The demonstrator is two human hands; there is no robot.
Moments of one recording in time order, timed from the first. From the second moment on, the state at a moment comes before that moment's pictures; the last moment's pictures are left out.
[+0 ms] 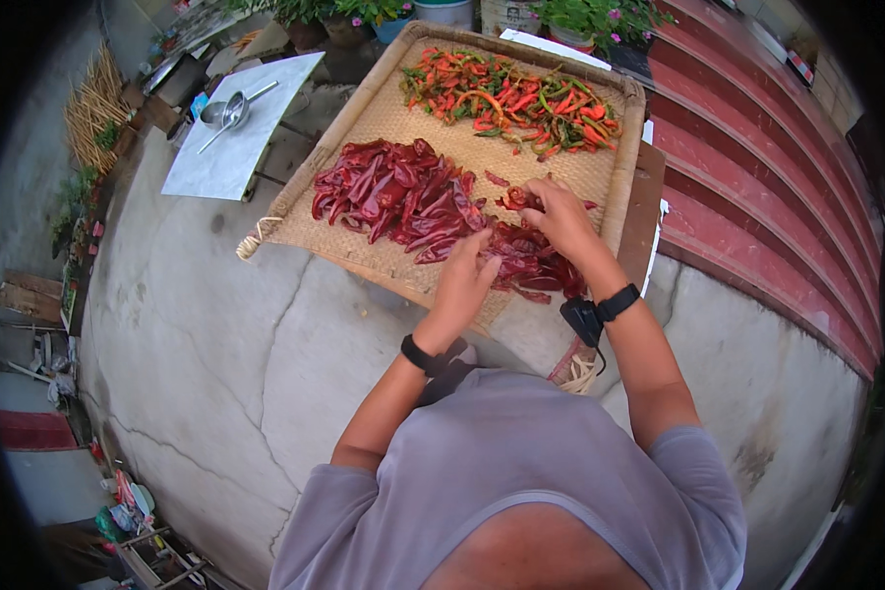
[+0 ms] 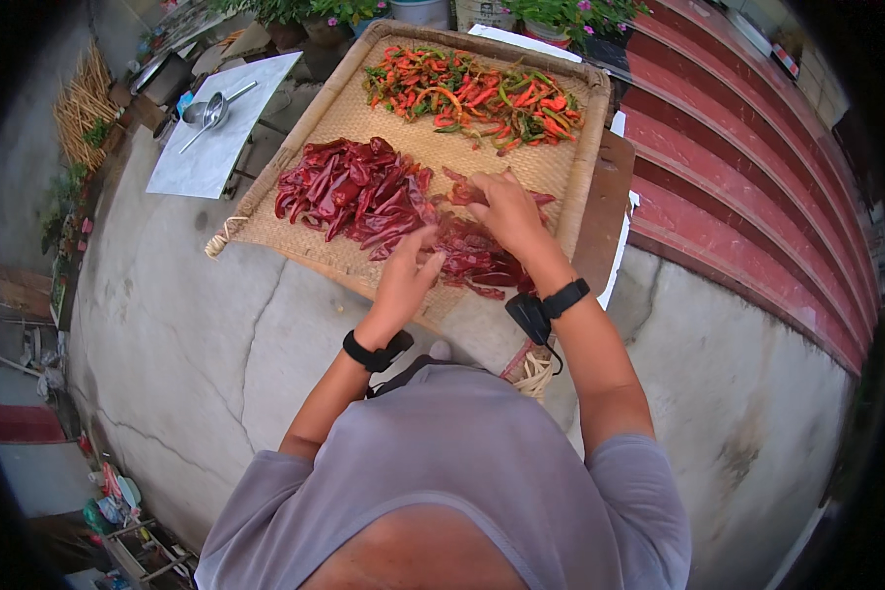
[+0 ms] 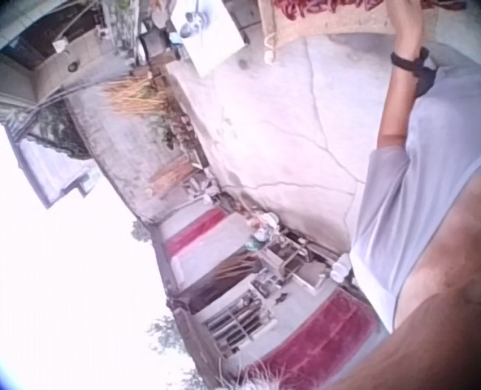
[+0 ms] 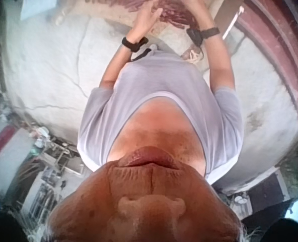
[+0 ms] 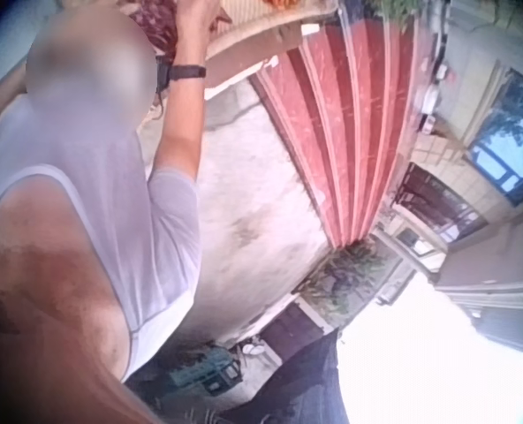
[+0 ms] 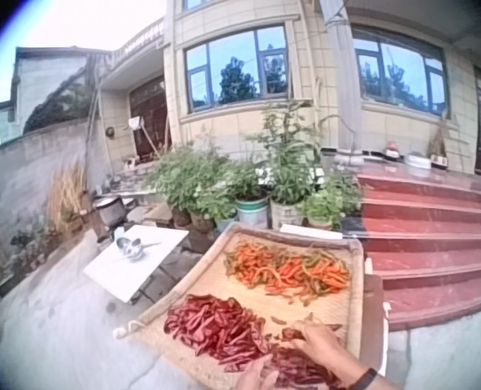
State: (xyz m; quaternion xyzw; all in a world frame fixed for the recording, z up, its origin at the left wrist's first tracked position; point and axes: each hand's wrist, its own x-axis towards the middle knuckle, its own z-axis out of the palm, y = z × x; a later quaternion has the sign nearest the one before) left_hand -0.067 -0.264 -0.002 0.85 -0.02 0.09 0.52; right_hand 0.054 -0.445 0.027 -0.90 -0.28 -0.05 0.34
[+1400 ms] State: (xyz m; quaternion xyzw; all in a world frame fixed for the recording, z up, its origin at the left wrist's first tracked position) left_hand -0.010 -0.208 -0.005 0.87 -0.07 0.12 0.48; right_hand 0.018 -0.451 0.012 -0.85 -0.11 0.07 0.50
